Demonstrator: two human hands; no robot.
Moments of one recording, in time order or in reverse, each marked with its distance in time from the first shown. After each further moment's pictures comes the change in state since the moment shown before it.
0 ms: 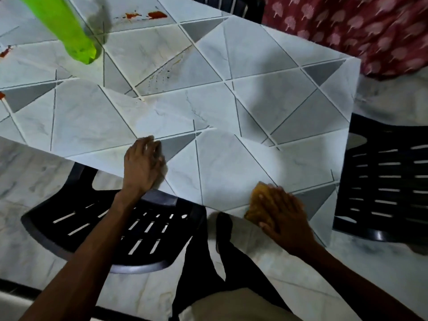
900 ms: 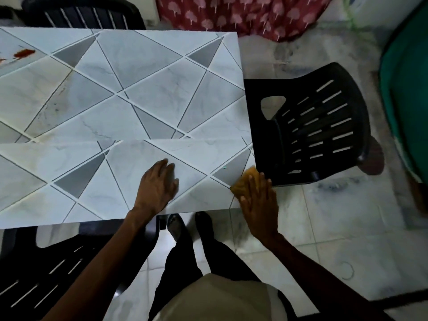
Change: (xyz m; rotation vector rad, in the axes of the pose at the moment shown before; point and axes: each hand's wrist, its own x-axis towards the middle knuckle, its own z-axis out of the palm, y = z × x) left_hand -0.019 0.214 0.084 -0.052 -0.190 0.474; right_hand -0.101 0.033 0.029 0.202 0.178 0.781
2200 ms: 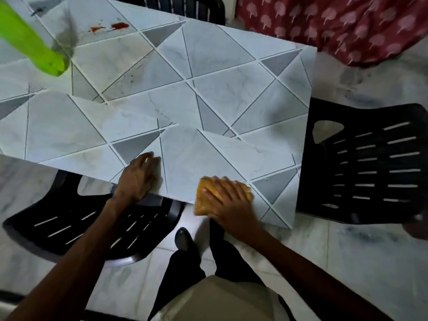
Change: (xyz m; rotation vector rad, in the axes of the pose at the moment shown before) left_hand -0.084 -0.113 -0.061 0.036 -0.058 -0.314; right_hand 0.027 -0.131 0.012 -0.154 -0.158 -0.867
